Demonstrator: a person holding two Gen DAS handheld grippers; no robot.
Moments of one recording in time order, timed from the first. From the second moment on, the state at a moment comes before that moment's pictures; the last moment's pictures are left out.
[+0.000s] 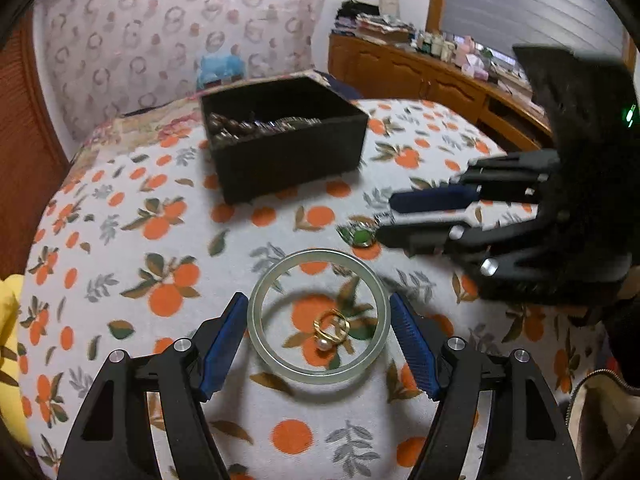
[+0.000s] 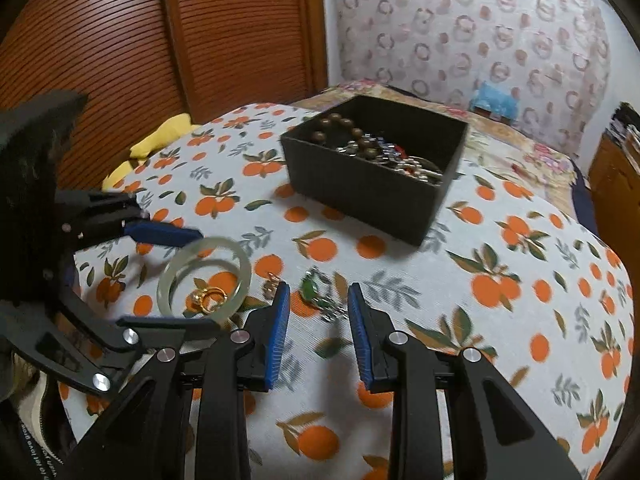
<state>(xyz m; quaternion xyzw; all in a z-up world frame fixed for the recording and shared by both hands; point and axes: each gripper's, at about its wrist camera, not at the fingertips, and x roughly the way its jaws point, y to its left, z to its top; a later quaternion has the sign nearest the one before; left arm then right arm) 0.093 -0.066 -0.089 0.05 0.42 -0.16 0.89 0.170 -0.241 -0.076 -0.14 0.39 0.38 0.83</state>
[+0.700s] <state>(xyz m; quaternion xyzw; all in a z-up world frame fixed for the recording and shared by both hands) 0.108 -0.035 -0.080 0.02 0.40 -0.13 0.91 0.179 -0.222 -0.087 -0.22 0.39 0.37 0.81</state>
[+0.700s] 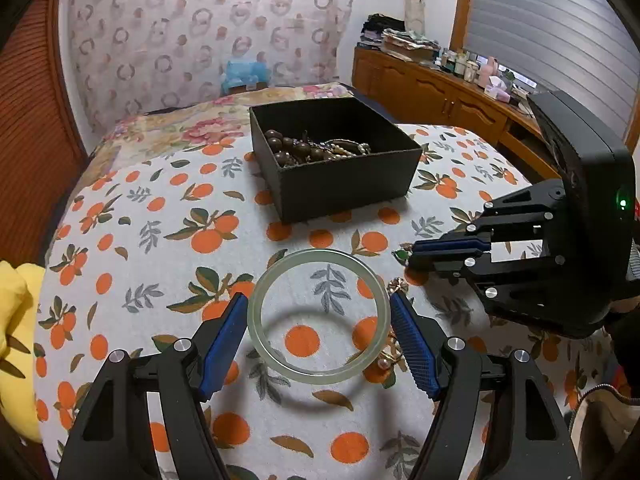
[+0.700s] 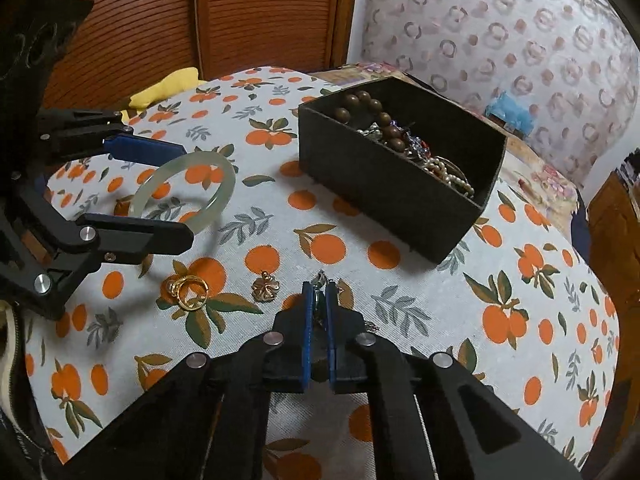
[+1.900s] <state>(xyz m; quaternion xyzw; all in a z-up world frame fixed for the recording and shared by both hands) 0.165 -0.028 -0.039 0.02 0.36 -0.11 0.93 0.258 -0.236 0.016 -0.14 0.29 0.35 0.88</state>
